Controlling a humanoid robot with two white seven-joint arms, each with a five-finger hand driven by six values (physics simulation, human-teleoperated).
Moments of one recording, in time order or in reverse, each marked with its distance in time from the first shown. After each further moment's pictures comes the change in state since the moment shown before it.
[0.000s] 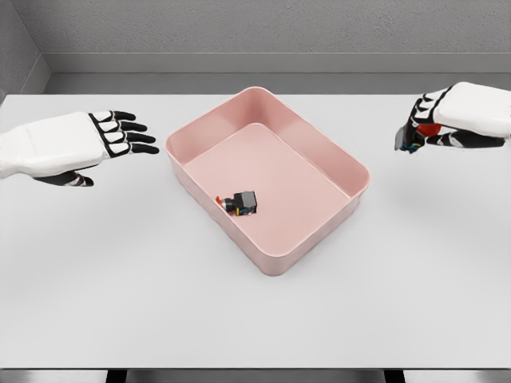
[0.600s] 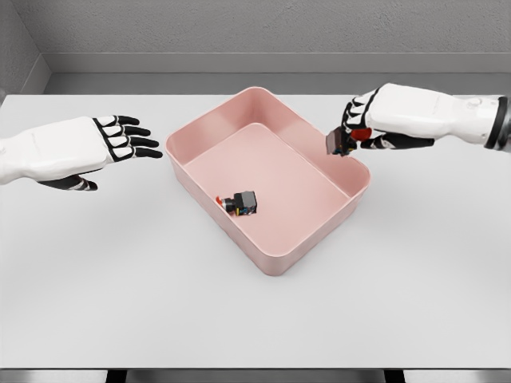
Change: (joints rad) left arm 0.012 -0.011 0.000 0.001 0.000 0.000 0.000; right arm -0.055 0.190 0.038 -0.034 0.000 0.000 0.049
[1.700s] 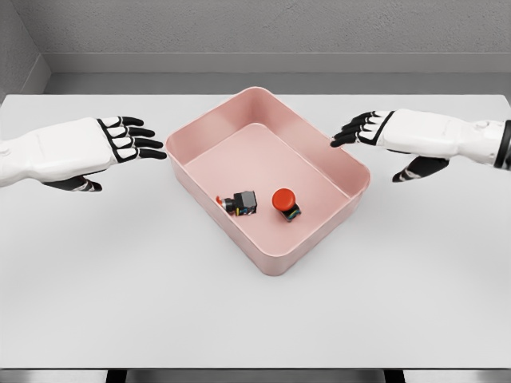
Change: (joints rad) left arm 0.003 -0.013 0.001 -0.003 0.000 0.000 0.001; right arm 0.097 -0.062 -0.043 0.037 -0.008 -0.001 0.024
